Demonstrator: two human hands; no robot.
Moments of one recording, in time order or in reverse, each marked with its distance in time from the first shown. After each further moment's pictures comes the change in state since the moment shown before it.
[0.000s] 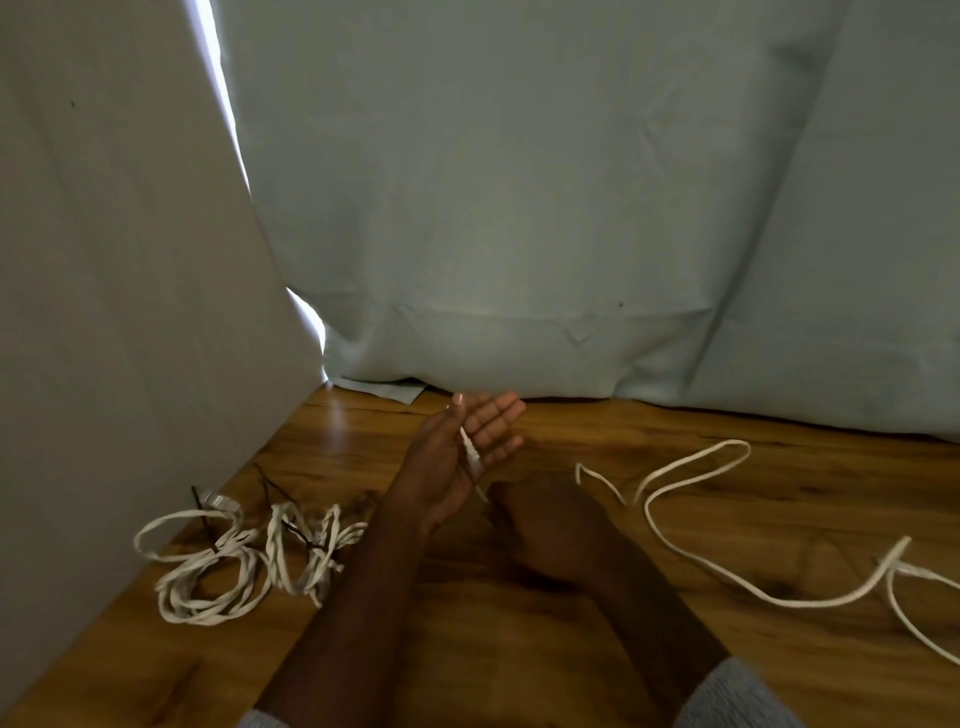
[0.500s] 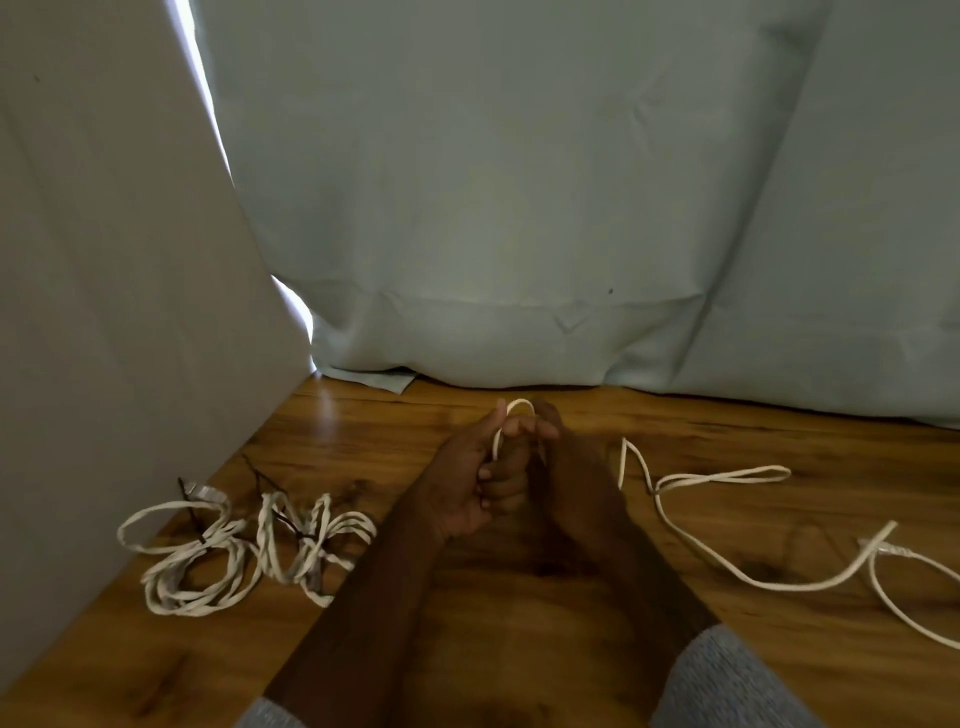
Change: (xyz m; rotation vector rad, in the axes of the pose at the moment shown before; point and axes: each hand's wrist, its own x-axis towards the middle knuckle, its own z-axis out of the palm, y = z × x) left_hand -0.011 -0.022 0.012 0.063 -0.350 -0.326; right_hand 0.008 0.038 0.015 0.364 0.314 0.350
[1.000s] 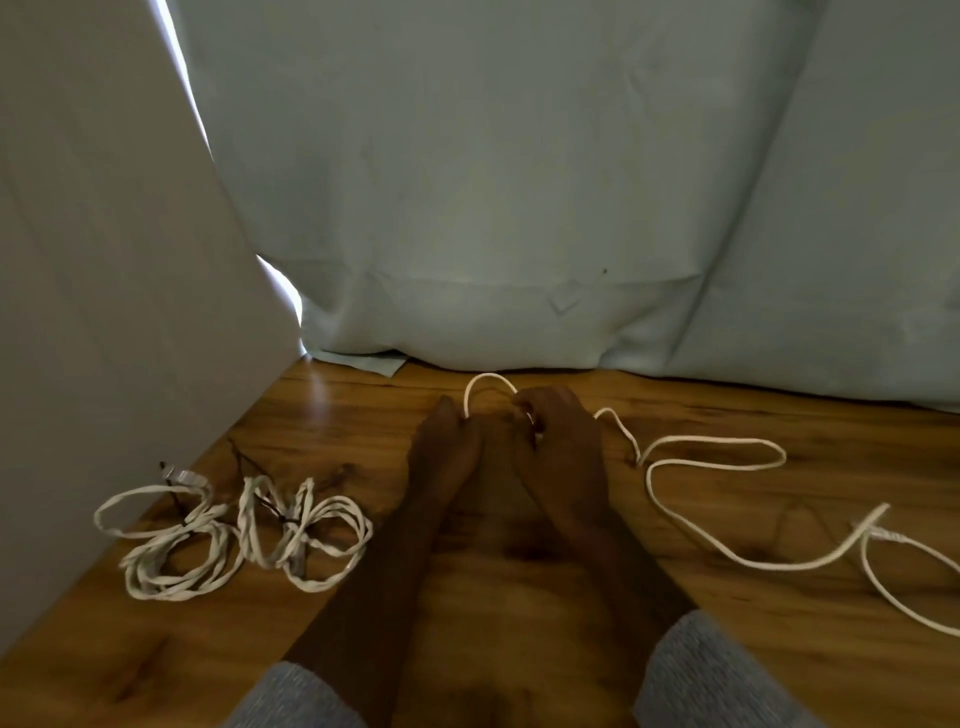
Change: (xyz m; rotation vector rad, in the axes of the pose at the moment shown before) left_hand 0.034 -0.018 -0.042 1.162 1.015 0.037; right_hand 0.000 -0.006 0.007 0.102 0.342 -0.139
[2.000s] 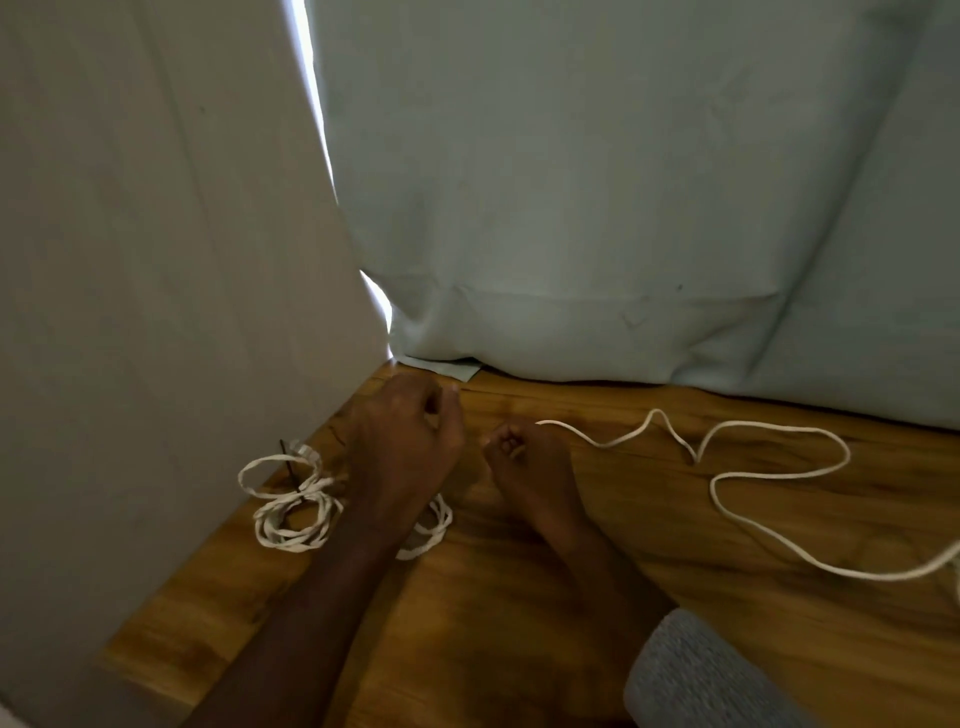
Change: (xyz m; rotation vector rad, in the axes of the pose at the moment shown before) left_hand -0.087 0.012 -0.142 0.265 0.635 0.583; right_hand -0.017 -0.073 0.047 0.325 -0.318 0.265
